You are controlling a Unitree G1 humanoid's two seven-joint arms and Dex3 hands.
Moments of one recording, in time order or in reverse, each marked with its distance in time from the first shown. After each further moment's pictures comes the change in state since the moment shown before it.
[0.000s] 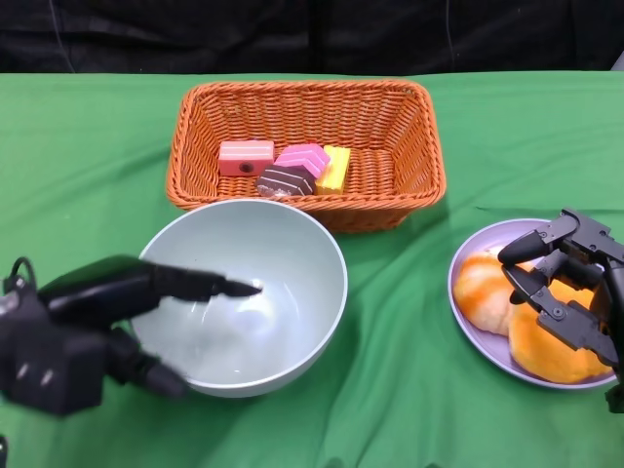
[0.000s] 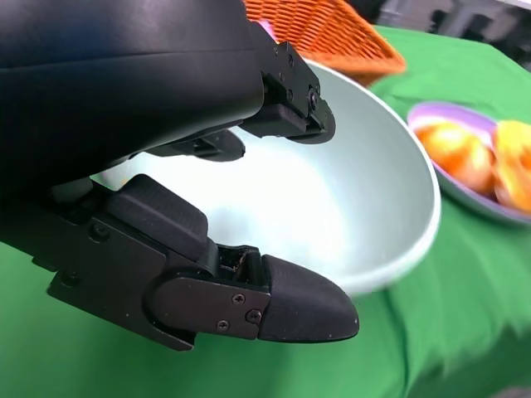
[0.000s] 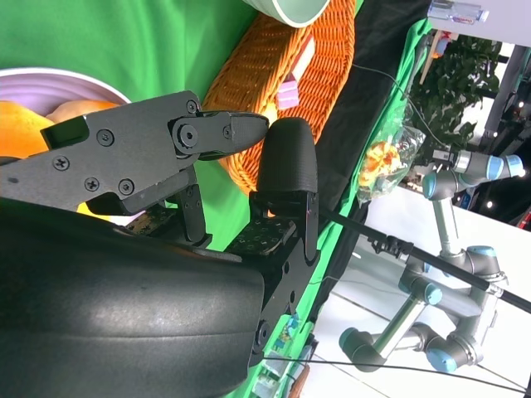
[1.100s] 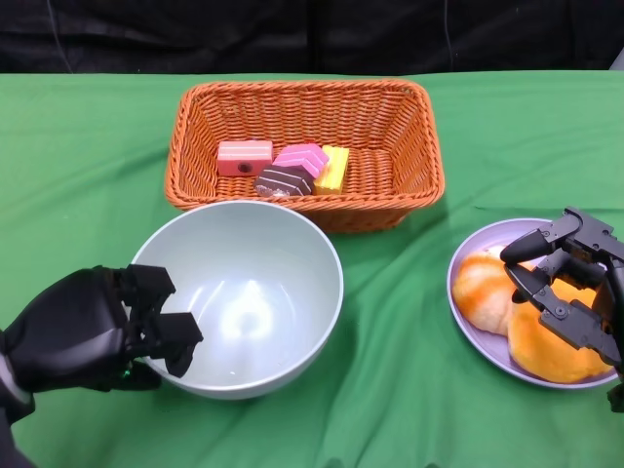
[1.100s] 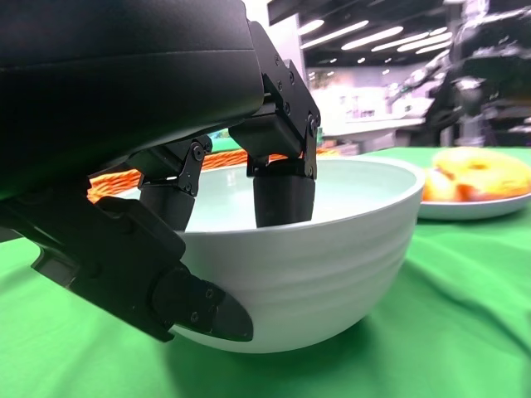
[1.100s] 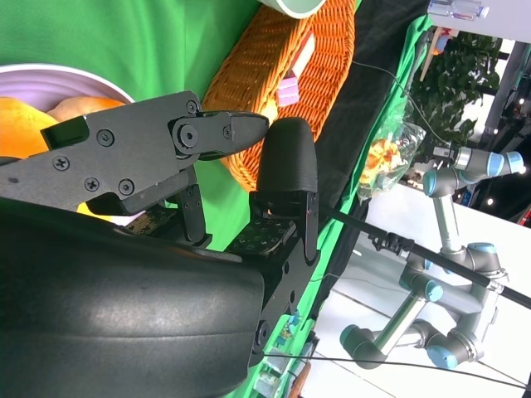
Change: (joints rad) left arm 0.038 0.167 -0.738 -0.319 0.845 0.301 1.787; right arm 0.000 -0.004 -0.004 -0.001 0.006 0.001 -0.001
